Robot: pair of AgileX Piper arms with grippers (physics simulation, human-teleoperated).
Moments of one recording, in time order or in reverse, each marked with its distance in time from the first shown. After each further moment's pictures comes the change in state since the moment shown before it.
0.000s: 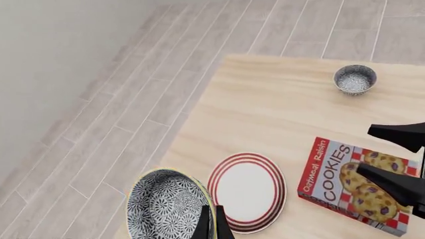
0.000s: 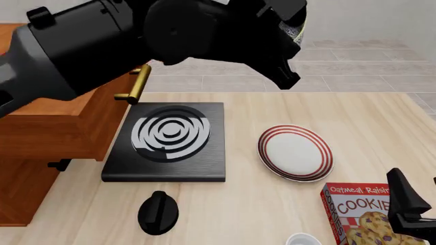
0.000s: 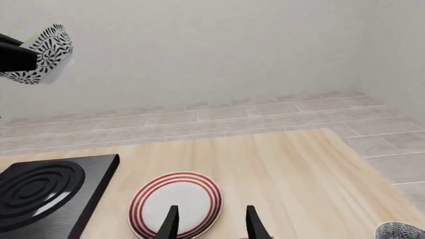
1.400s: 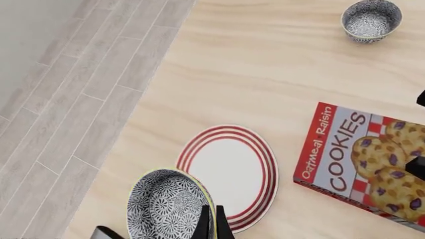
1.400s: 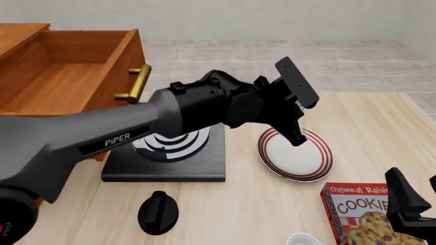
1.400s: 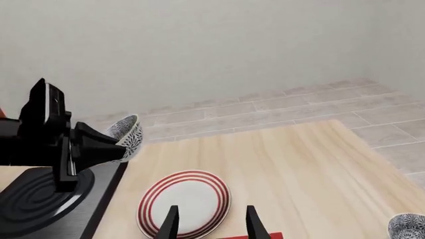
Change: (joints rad) left arm -0.010 0.277 0.077 -0.173 0.000; right arm 0.009 0.014 0.001 -0.003 0.063
